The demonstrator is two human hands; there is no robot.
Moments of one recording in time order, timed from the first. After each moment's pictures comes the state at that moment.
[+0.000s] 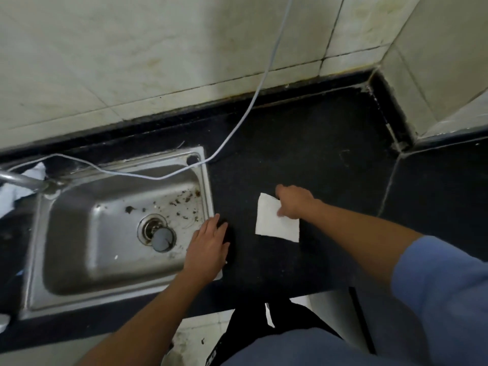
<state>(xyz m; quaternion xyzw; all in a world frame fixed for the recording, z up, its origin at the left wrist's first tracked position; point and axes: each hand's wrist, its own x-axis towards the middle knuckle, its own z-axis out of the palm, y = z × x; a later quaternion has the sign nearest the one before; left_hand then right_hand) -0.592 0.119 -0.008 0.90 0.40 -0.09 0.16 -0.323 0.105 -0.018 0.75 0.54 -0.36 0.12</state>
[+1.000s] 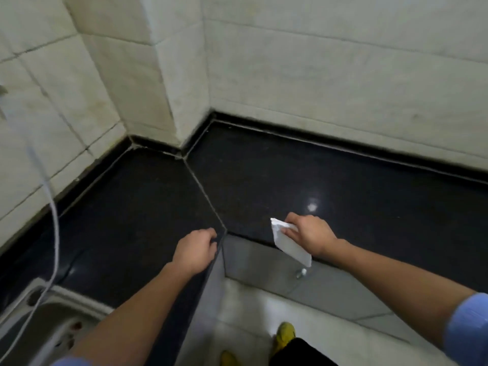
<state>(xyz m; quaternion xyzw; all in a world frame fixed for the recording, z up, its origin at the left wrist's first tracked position) -0.490 -0.012 0.075 0.98 -0.07 -0.09 0.18 -0.470 -0.315 0.099 0.98 0.11 -0.12 -0.10</state>
